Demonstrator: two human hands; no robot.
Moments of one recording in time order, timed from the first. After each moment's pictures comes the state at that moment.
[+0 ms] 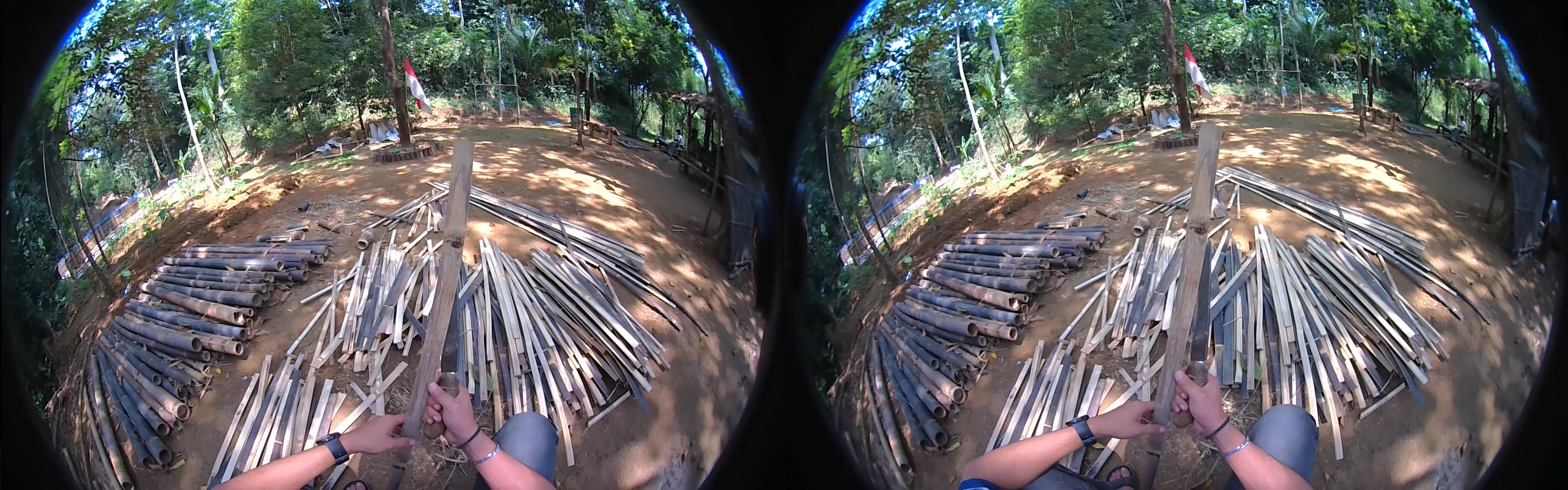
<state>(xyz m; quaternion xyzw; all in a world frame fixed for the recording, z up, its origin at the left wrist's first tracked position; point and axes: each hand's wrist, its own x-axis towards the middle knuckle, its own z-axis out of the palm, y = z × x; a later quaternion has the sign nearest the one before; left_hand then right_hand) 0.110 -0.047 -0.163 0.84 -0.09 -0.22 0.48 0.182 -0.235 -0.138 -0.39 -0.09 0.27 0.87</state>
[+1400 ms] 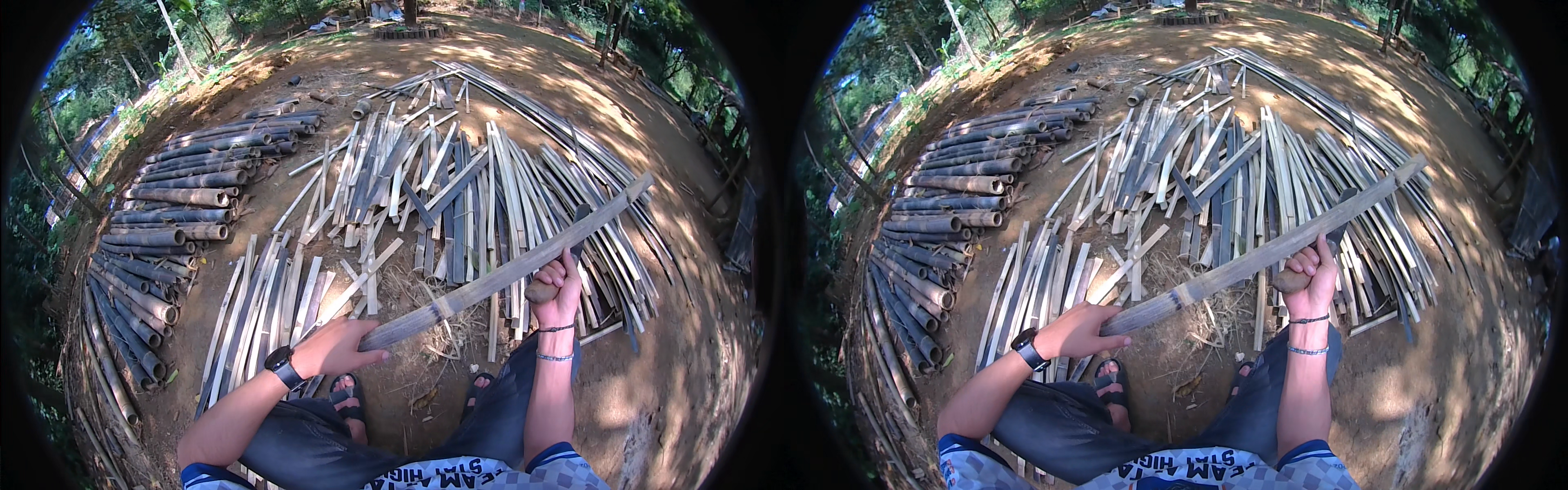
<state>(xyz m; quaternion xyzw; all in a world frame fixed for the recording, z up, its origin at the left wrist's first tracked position) 0.058 -0.035 -0.099 0.95 -0.10 -0.12 0.28 0.249 -0.348 -0.136 -0.16 0.09 0.10 0.98</state>
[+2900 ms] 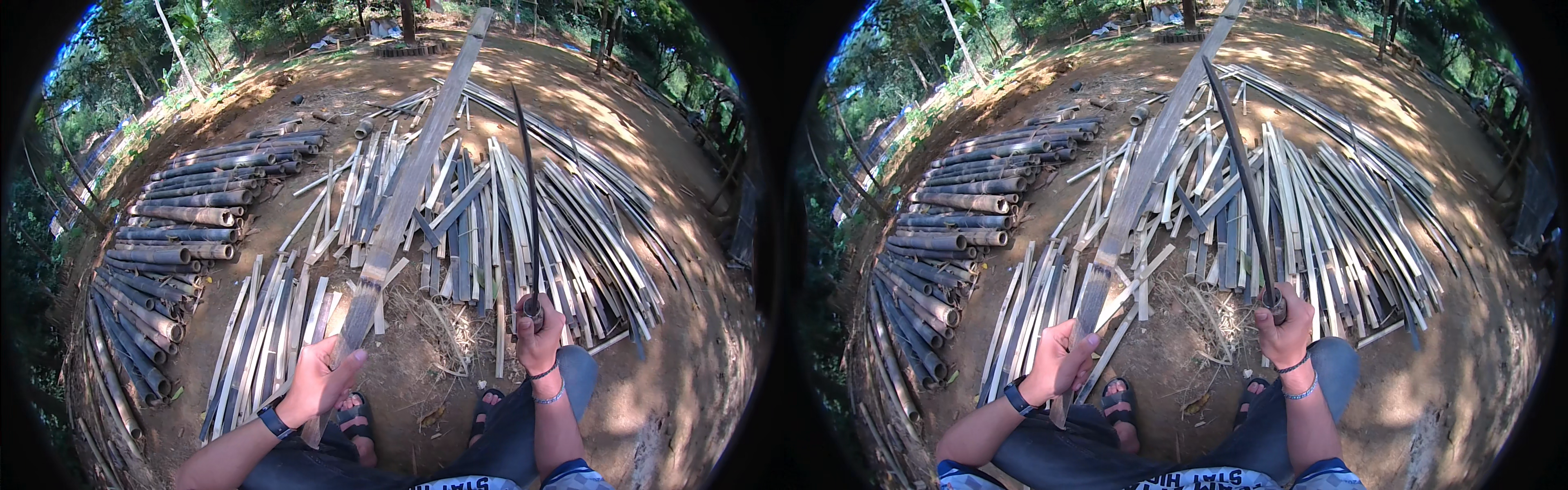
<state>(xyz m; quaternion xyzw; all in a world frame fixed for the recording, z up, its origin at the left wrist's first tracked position) 0.015 -0.054 -0.057 0.71 0.18 -0.01 0.68 0.187 -0.325 -0.137 -0.76 -0.24 -0.18 0.57</state>
